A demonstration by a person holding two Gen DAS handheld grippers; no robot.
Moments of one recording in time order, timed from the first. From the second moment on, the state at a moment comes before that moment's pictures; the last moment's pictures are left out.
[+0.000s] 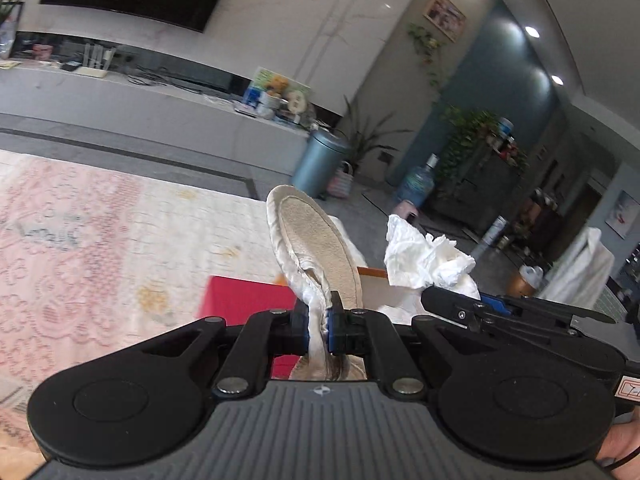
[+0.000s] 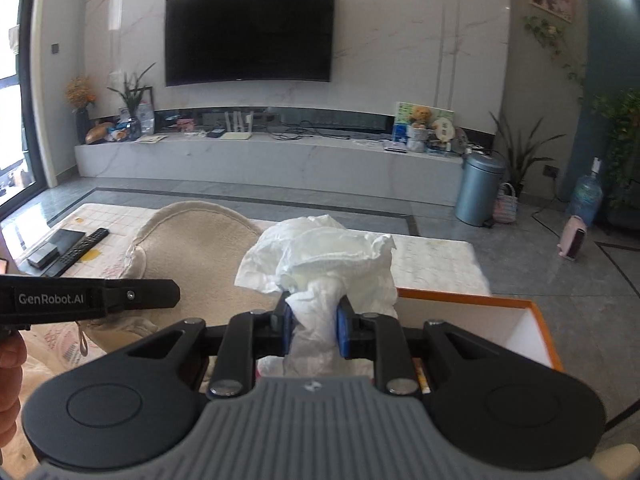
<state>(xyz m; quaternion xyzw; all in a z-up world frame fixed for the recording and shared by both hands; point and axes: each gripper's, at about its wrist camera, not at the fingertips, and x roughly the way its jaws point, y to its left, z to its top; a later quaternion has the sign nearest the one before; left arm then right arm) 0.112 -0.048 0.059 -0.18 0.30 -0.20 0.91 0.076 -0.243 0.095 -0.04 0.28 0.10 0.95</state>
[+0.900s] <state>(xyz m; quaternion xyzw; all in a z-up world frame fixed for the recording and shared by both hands) 0.222 -0.203 -0.023 0.00 0.45 -0.19 0.87 0.208 -0.427 -0.005 0.04 0.43 -0.01 0.90</state>
